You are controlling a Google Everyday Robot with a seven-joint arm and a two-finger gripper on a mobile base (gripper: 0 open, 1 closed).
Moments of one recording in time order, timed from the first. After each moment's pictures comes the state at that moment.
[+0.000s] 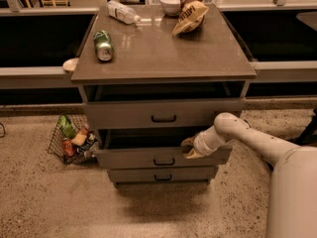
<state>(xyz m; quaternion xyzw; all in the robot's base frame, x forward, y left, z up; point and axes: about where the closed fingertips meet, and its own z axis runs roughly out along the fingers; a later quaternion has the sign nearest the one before) 0.647 -0.141 0.426 -0.76 0.58 0.11 0.27</state>
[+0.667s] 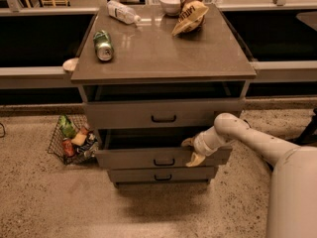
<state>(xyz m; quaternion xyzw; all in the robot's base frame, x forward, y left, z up) 0.647 -0.139 0.427 -0.76 0.58 0.11 0.27</state>
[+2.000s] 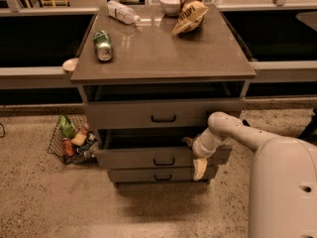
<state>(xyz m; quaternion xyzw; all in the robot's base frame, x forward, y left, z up) 0.628 -0.143 0.399 -0.75 0.62 0.16 0.18</state>
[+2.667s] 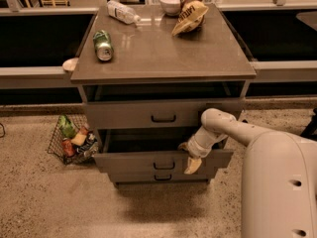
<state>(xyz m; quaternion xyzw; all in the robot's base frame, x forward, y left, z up) 0.612 -0.124 0.408 -0.77 0.60 0.18 0.14</state>
